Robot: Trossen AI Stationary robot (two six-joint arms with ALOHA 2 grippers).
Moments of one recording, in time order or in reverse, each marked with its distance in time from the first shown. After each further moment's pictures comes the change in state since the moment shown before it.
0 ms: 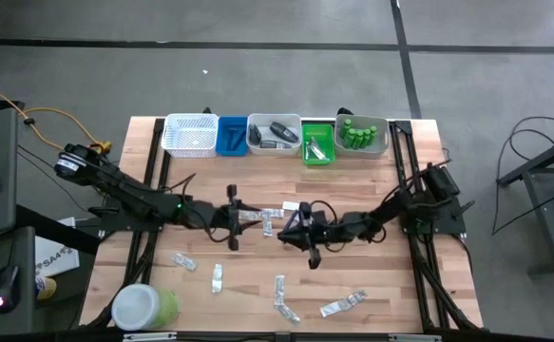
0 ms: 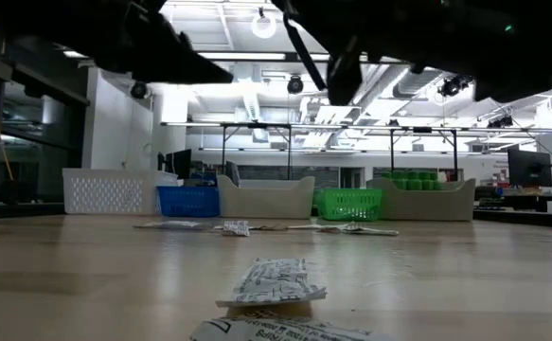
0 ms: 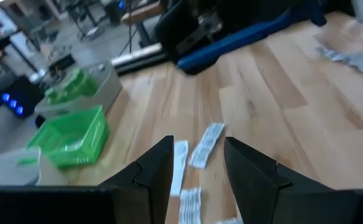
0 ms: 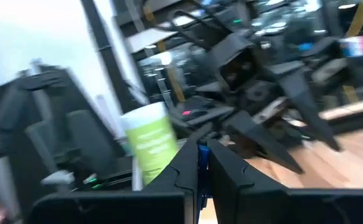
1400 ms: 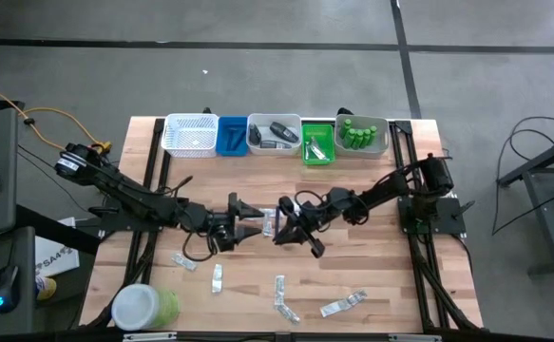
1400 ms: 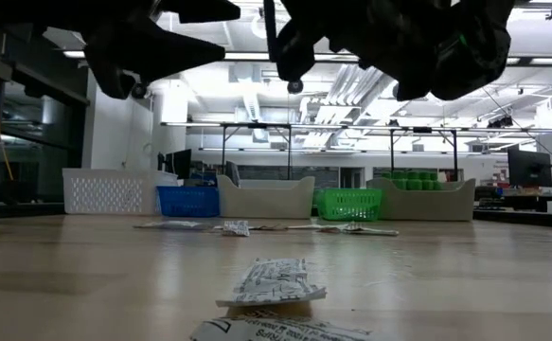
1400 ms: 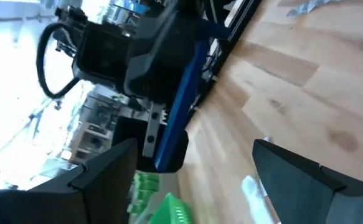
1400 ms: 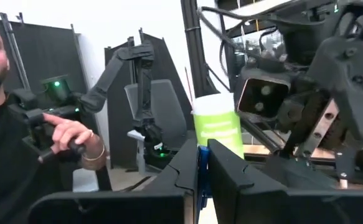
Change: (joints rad) left arm -0.053 0.000 0.001 0.155 0.034 0.824; right arm -0.203 0.002 0.117 -0.093 -0.651 -0.038
